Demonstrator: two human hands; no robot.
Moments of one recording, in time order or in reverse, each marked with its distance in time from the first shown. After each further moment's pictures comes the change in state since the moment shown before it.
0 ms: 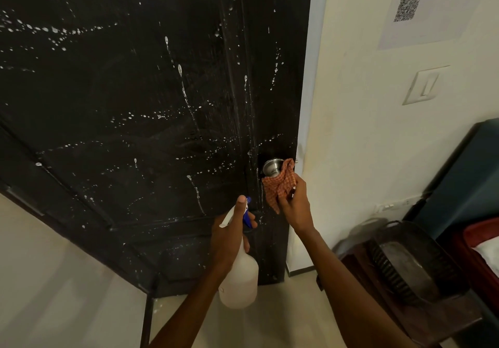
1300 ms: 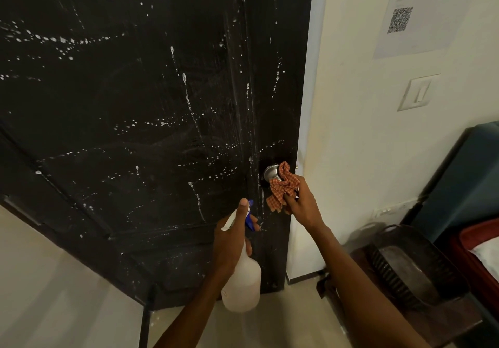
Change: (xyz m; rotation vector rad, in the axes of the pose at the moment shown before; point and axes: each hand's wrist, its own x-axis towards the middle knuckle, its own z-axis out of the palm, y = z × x) left_hand 0.005 -0.002 -0.005 -0.061 -0.009 0.068; right_hand 0.017 -0.012 -0.022 -0.131 -0.089 -0.104
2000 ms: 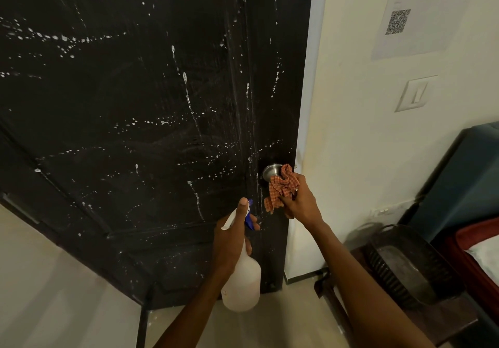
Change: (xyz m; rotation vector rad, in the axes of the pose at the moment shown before) left_hand 0.000 -0.002 0.001 -0.005 0.004 -0.010; right_hand 0.002 -0.004 -0.006 -0.063 -0.043 0.095
